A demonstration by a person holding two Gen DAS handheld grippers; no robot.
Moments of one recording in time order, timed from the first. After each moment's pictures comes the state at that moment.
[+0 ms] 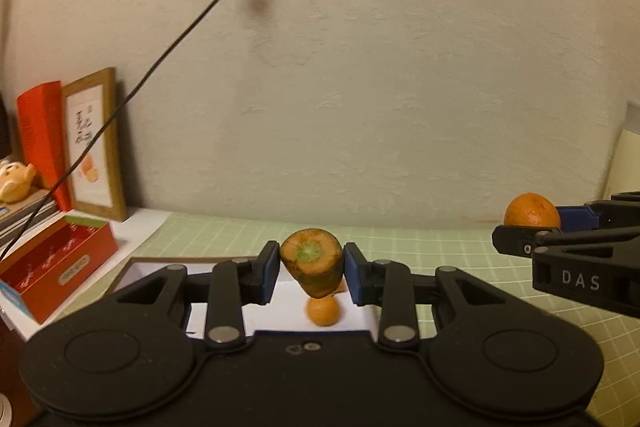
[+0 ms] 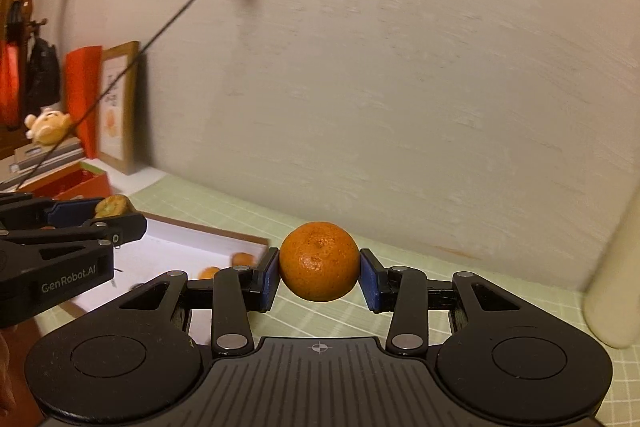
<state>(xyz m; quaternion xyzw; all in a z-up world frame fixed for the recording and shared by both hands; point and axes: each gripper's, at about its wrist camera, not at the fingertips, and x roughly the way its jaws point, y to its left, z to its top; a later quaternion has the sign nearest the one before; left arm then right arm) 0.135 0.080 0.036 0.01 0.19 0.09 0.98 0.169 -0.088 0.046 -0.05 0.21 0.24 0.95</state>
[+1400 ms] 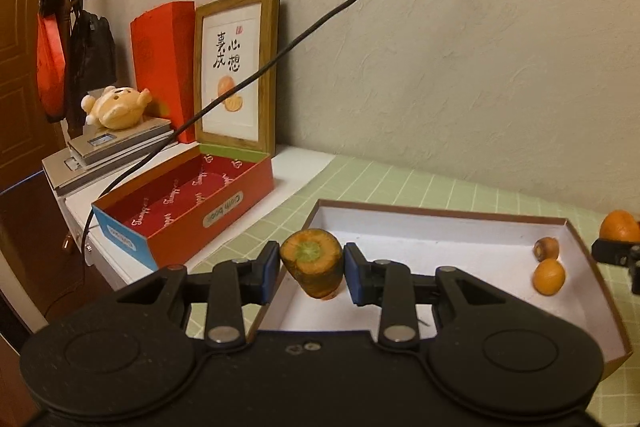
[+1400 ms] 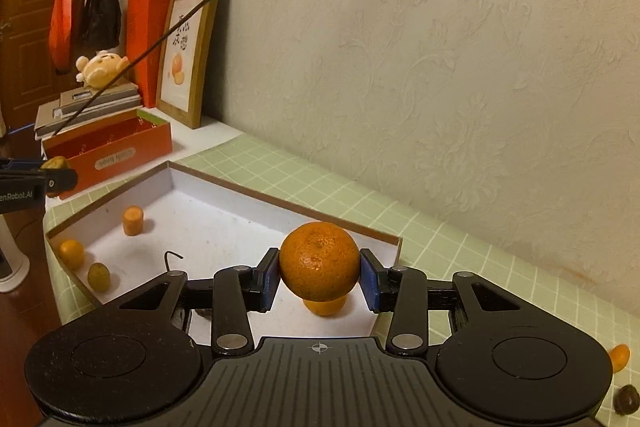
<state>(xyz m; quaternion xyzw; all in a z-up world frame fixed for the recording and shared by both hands) 0.124 0.249 0.004 -0.03 0.24 0.24 0.94 0.206 0.035 0.004 -0.10 0.24 0.32 0.91</state>
